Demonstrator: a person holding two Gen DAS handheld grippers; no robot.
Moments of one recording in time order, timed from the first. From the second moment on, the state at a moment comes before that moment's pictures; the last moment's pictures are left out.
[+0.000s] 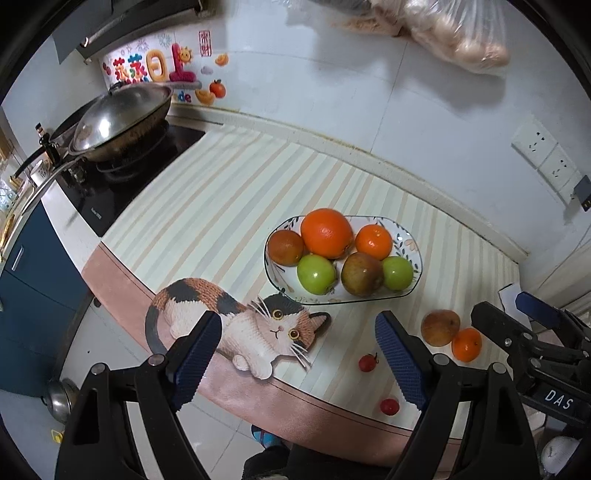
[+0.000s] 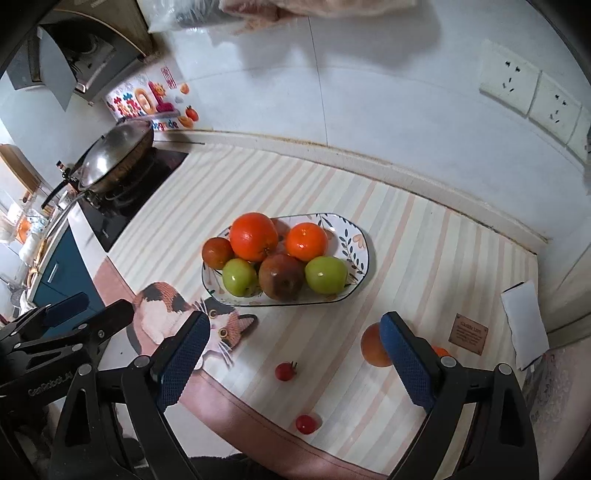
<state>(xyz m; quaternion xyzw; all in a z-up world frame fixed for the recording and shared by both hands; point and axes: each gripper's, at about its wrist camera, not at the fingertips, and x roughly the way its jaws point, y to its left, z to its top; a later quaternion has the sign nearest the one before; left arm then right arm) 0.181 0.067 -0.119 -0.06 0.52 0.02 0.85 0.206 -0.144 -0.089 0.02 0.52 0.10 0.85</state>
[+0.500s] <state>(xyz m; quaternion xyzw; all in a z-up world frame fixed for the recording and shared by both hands) 0.170 0.050 -0.116 -0.05 0.51 0.01 0.86 0.194 -0.169 -0.078 0.06 0.51 0.09 0.85</state>
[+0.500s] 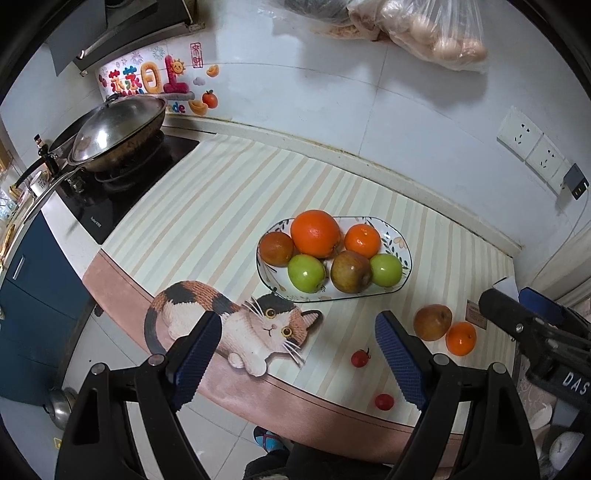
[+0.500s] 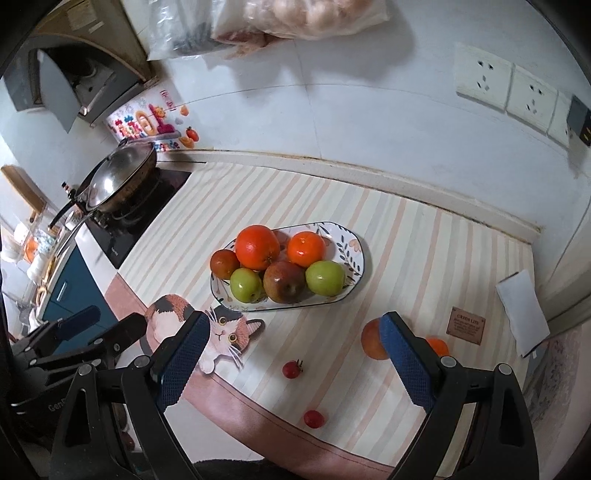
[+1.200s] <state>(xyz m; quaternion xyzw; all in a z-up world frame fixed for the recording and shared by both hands) 0.243 -0.055 -0.246 0.01 0.66 -0.05 0.75 0.220 -0.329 -0.263 0.16 0.63 -0.05 0.76</state>
